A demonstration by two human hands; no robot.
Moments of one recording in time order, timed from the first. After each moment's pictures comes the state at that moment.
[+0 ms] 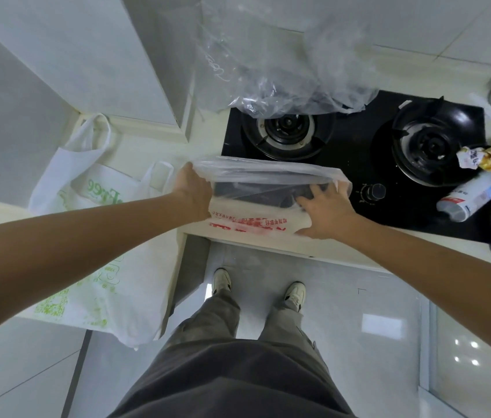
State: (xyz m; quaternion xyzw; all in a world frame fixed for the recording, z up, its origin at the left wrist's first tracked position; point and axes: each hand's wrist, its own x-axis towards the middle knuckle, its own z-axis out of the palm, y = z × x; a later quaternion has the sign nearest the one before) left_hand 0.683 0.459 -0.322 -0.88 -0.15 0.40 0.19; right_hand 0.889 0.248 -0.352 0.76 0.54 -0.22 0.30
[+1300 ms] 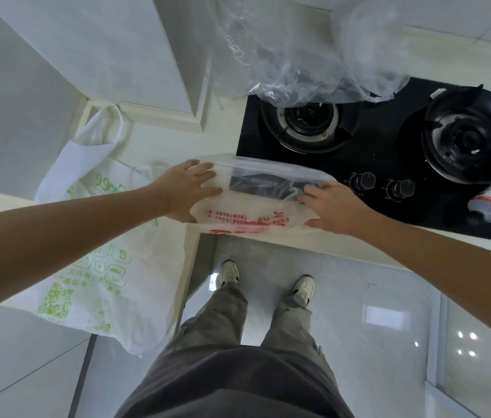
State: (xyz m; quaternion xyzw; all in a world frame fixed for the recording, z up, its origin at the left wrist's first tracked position) left_hand 0.627 0.525 -0.360 -0.94 0.03 0.31 0.15; right_hand 0.888 0.267 -0.377 0.65 0.72 -0.13 0.21
